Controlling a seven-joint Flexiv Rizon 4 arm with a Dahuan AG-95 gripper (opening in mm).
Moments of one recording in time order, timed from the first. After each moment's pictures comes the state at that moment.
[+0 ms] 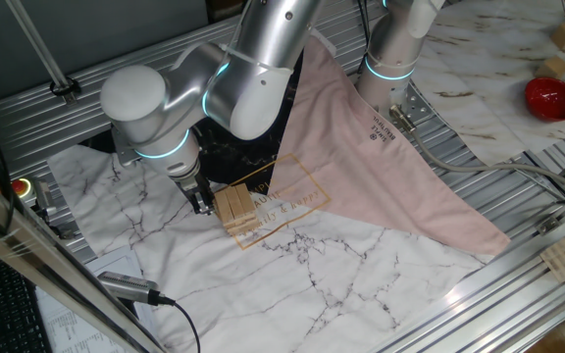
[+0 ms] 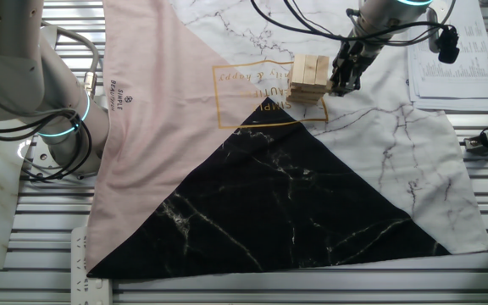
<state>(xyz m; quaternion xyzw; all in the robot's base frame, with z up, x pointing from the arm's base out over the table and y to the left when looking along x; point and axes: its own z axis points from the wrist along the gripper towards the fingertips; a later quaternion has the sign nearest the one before) 0.560 0.104 0.063 -0.06 -1.00 0.00 0.07</state>
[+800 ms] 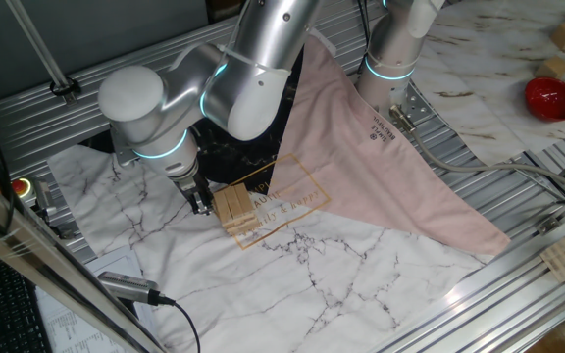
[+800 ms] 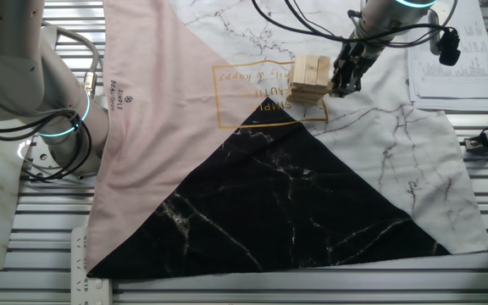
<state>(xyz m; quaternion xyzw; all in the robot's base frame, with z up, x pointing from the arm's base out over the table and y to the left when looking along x) 0.562 0.102 0.062 -0.07 -1.00 0.00 0.07</state>
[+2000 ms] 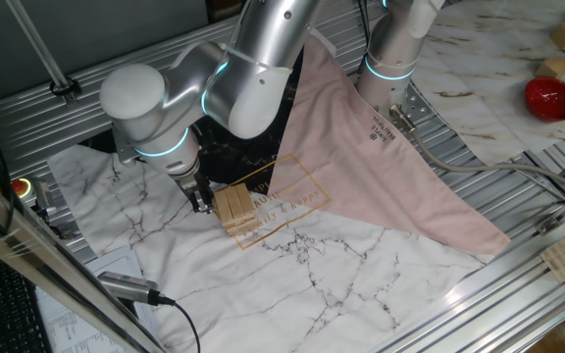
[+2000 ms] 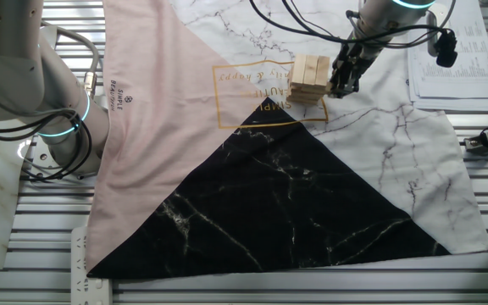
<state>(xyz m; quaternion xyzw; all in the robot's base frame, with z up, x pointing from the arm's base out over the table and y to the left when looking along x) 0.557 0.100 0.062 -0.08 -0.99 0.00 0.07</state>
